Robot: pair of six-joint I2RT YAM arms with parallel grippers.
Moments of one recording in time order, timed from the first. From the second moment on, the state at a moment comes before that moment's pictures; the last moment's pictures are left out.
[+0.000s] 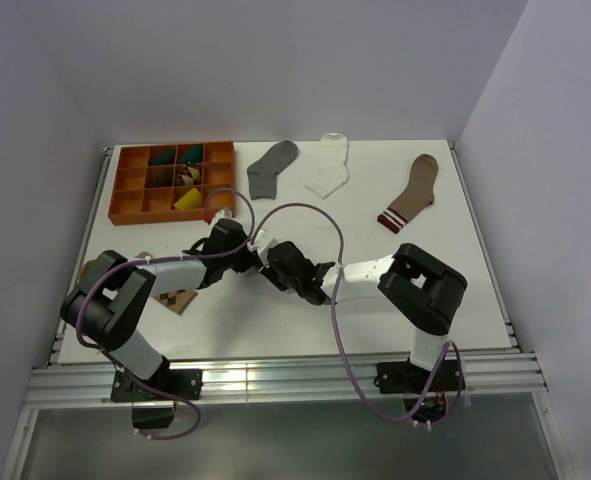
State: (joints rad) left arm -0.57 1.61 0.69 0.20 -0.02 -1.04; right arm 0.98 1.79 0.86 0.25 0.25 -0.07
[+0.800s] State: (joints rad) left arm -0.56 1.38 0.54 0.16 -0.13 -1.07; right arm 0.74 1.88 1.08 0.01 -0.27 0.22
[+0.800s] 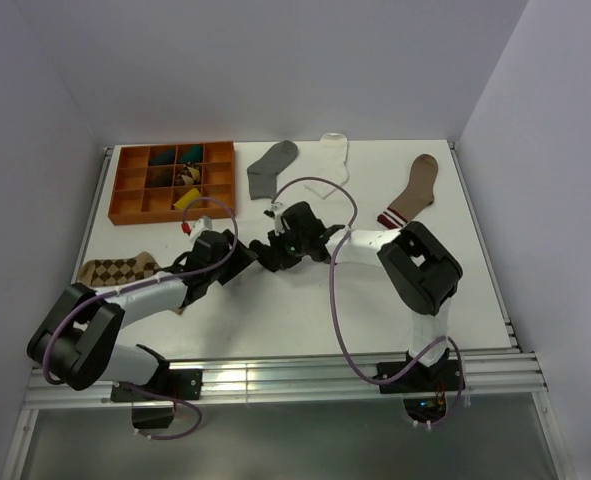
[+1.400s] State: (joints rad) left arm -0.56 1.49 0.52 0.32 -0.10 -1.08; right arm 0.58 2.02 1.08 0.14 -0.75 0.62
